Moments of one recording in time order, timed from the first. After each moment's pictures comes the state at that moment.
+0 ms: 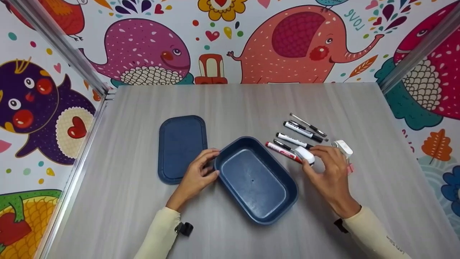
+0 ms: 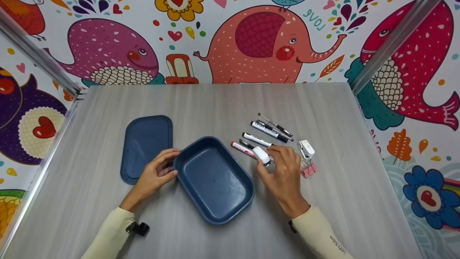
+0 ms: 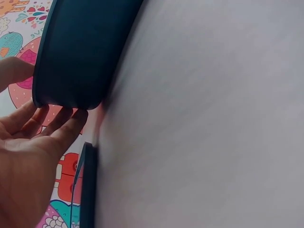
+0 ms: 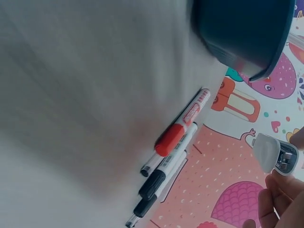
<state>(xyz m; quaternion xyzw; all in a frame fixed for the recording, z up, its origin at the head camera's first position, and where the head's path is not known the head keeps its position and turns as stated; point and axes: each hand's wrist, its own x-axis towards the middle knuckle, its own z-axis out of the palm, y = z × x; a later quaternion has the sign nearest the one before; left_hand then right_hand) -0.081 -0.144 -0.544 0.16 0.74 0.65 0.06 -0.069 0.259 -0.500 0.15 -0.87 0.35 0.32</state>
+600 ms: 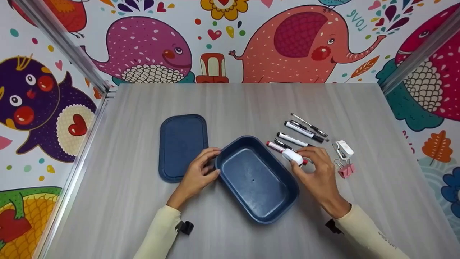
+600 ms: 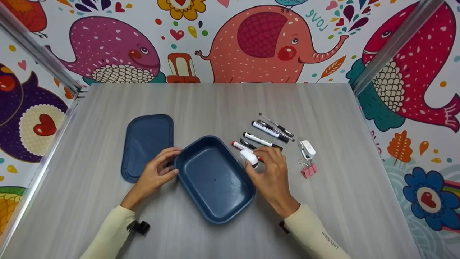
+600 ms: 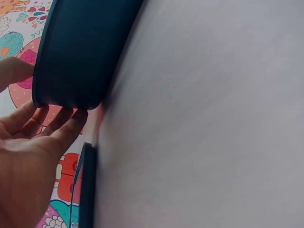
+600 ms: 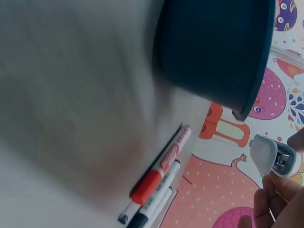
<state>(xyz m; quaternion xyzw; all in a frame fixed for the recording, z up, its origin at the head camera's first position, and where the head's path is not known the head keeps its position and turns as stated) -0.081 -0.144 -0.546 0.16 0.74 0.65 0.05 -0.067 0.230 -0.496 0.17 -0.85 0.40 0.29</state>
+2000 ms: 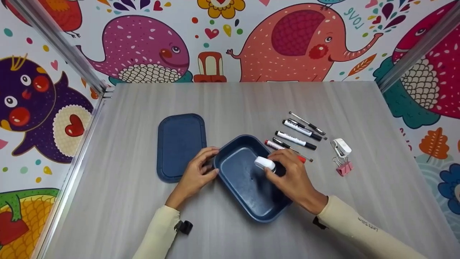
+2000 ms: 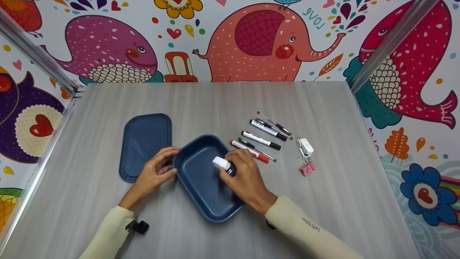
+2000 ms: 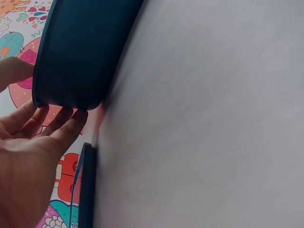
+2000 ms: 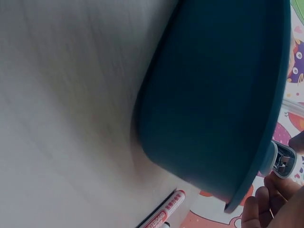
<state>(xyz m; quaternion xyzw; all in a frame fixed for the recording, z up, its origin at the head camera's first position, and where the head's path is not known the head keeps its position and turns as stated) -0.082 -0.145 -0.546 0.17 0.73 0.66 0.06 -0.069 0.182 -0.503 0.25 -0.85 0.42 0.20</state>
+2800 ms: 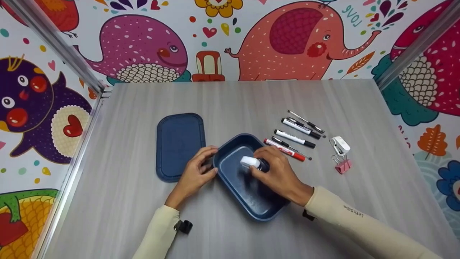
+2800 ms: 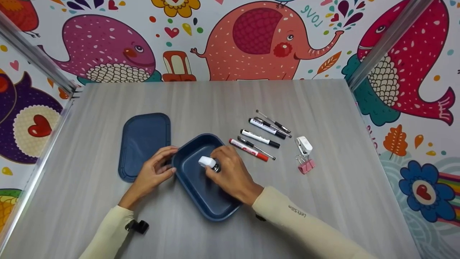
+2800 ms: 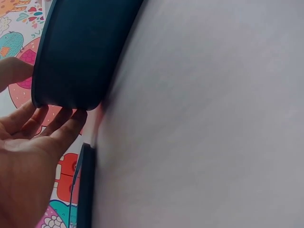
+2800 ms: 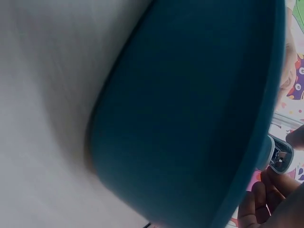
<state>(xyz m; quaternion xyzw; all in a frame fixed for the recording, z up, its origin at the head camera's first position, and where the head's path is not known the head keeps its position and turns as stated) -0.081 -0.144 -0.547 0.17 0.73 0.67 0.05 -0.077 0.151 -0.496 0.27 -0.87 0.40 0.14</state>
